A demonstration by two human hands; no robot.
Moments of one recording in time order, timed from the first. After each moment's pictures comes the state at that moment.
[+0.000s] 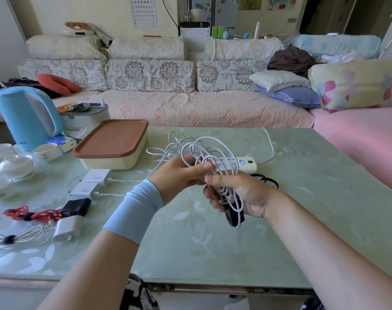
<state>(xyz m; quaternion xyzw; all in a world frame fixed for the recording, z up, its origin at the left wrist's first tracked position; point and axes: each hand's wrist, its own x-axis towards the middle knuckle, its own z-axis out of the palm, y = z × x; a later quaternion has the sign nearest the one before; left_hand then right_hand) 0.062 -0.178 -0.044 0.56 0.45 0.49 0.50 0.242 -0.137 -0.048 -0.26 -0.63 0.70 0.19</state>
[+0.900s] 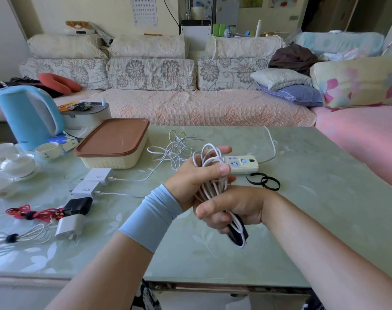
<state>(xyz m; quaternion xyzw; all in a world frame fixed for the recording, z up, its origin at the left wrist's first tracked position) 0.097 -0.188 -0.039 0.49 0.35 0.54 0.58 0.234 -0.151 -0.048 -0.20 -0.67 0.71 -0.04</state>
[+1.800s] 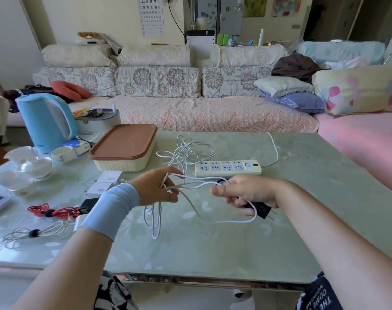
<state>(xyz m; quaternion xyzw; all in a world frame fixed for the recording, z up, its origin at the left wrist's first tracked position) -0.010 -0.211 -0.043 0.68 0.66 0.19 0.25 0.252 -0.136 -0.027 -0.37 -0.75 0.55 0.00</state>
